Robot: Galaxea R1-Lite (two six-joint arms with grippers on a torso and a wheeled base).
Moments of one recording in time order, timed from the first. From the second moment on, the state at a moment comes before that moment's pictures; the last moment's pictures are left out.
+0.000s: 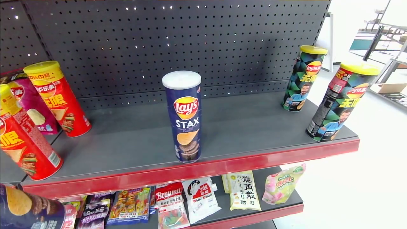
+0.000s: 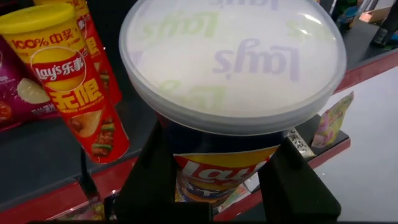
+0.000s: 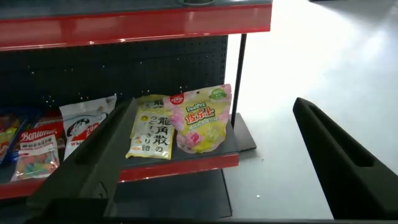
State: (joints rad) left arm -0.07 0.42 -0.61 0.19 -0.24 0.06; right arm 0.00 0.00 0.00 0.00 0.01 -0.01
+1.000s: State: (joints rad) left arm -0.18 1.29 -0.80 -0.43 -0.31 0.03; right arm 0.00 0.00 0.00 0.00 0.01 -0.01
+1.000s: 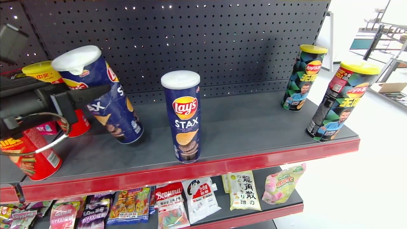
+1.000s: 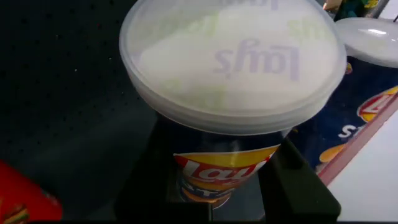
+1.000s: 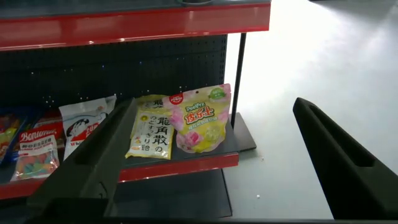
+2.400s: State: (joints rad) left arm -0.35 1.93 -1.44 -0.35 -0.28 0.04; right arm 0.00 0.00 0.00 0.00 0.01 -0.01
